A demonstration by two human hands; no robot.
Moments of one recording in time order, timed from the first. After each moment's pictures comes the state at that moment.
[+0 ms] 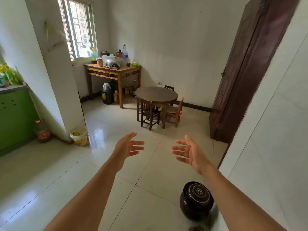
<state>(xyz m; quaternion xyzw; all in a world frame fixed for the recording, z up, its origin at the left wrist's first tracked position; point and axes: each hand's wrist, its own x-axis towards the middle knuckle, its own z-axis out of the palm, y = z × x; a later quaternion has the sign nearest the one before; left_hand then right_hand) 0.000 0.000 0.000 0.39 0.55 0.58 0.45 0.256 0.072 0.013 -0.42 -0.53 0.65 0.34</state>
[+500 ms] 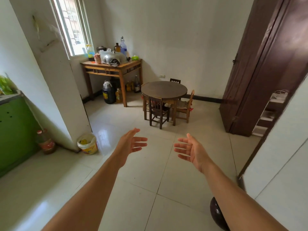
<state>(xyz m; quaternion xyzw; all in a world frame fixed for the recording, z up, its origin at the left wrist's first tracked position) -0.218 0.110 0.004 0.41 0.56 0.54 0.47 0.031 0.177 -0.018 -0.46 -0.48 0.66 0.37</state>
